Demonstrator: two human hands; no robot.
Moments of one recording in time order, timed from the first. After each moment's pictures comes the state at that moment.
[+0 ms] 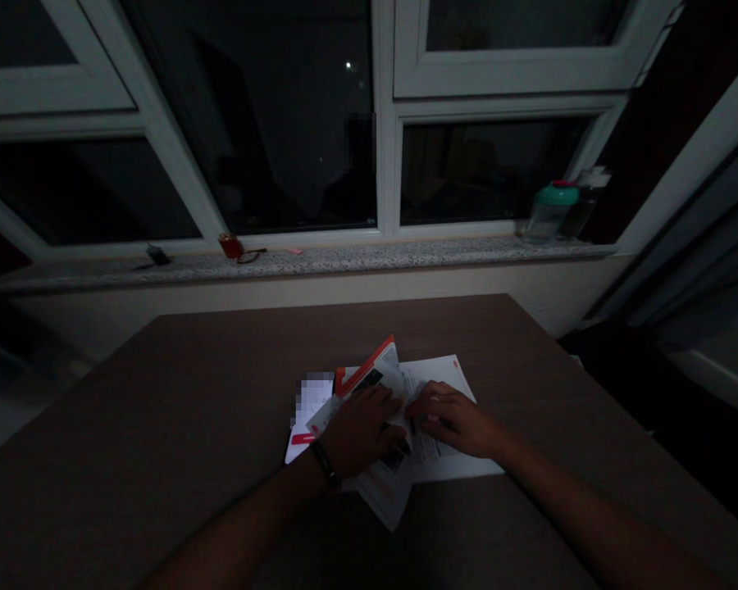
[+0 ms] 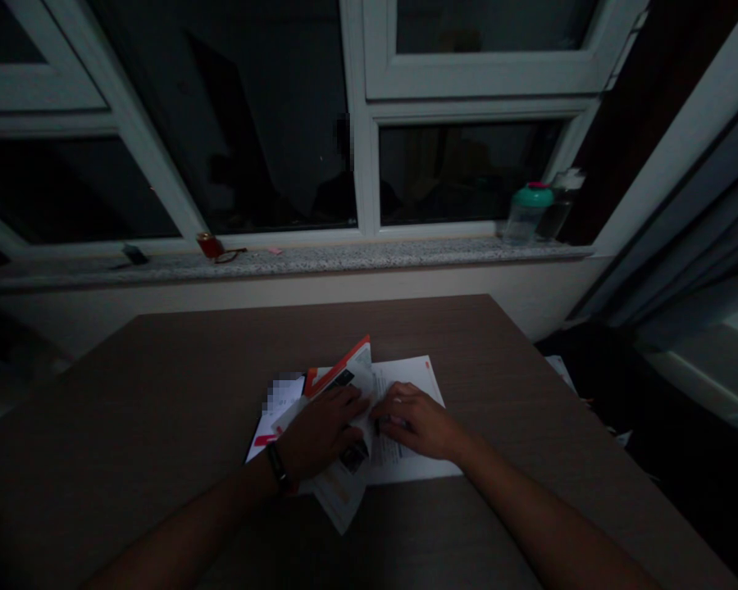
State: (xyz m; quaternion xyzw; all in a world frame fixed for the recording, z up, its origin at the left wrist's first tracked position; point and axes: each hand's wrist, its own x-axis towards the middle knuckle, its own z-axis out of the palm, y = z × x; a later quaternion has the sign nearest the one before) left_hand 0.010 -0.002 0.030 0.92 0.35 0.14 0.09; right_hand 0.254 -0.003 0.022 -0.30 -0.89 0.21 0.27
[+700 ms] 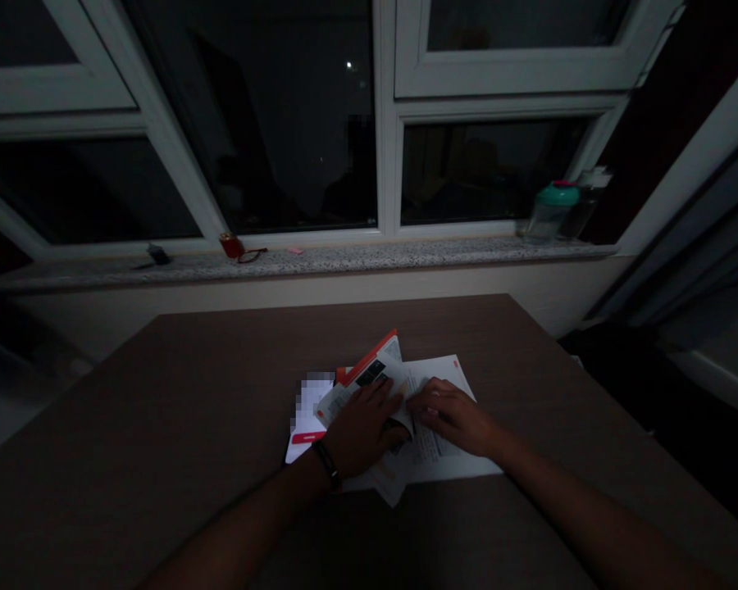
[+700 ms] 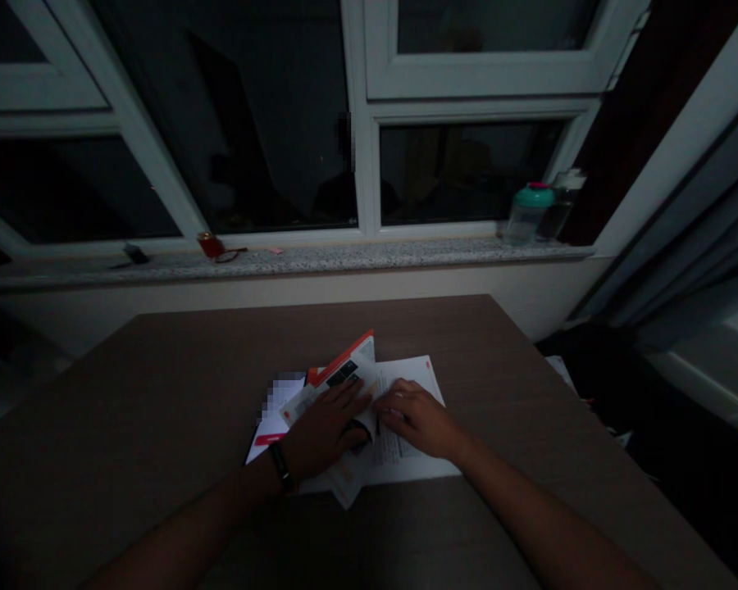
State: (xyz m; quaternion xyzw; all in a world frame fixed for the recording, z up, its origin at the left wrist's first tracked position) left_hand 0.009 0.000 0.017 0.91 0.38 0.12 0.08; right_hand 0.254 0.000 0.018 -0.33 -0.88 0.21 0.29
